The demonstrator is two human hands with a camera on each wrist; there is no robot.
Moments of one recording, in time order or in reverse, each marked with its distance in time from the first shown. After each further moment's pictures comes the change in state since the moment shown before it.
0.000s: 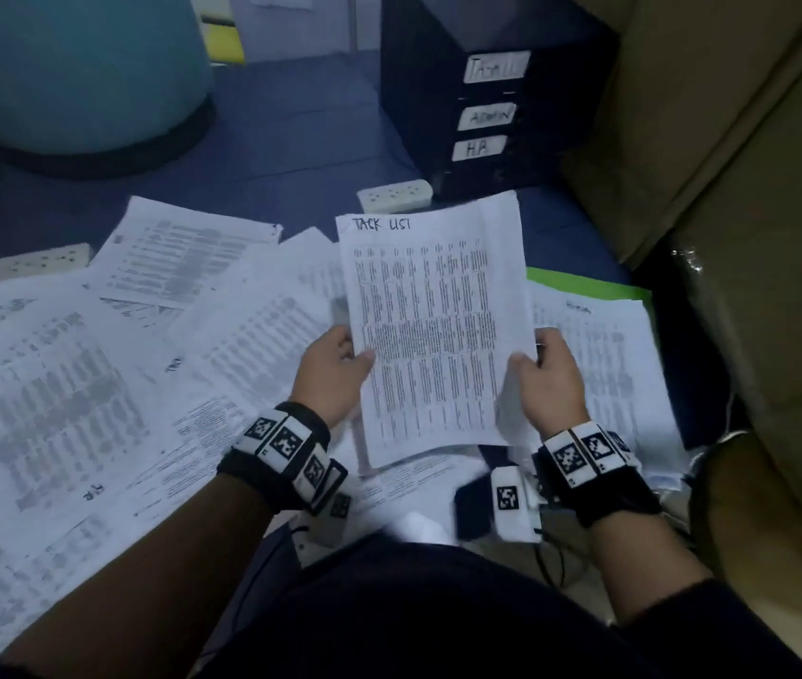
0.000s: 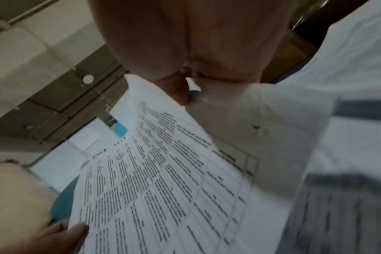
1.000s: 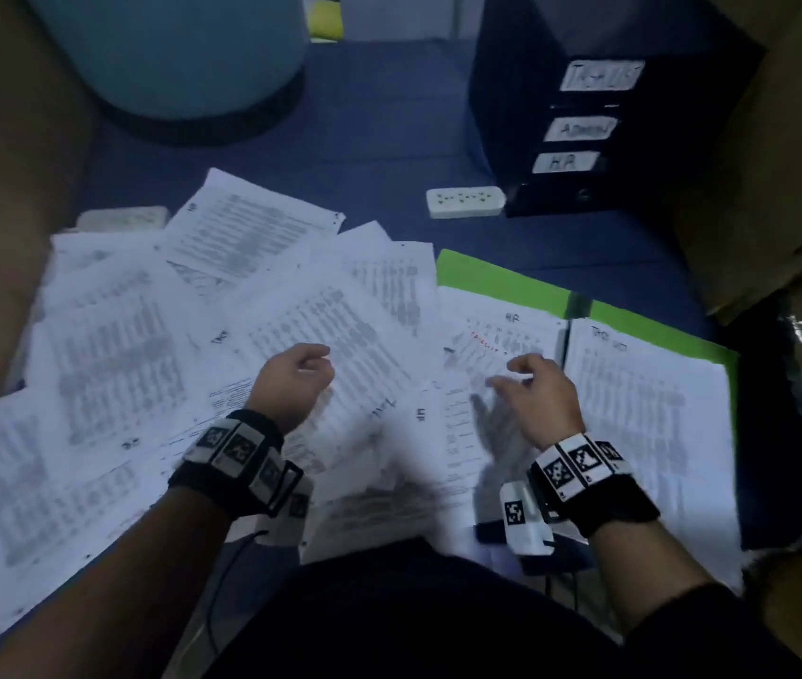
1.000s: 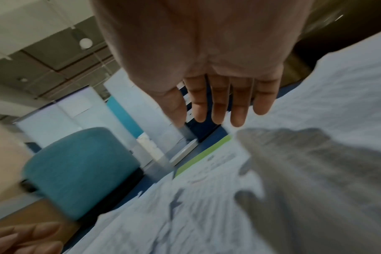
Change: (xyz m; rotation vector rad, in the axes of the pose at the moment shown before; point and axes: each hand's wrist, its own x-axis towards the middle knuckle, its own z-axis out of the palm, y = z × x) left_hand 0.023 -0.059 -0.054 0.065 0.190 -0.248; right_hand 0.057 0.005 0.041 -0.275 -0.325 -0.052
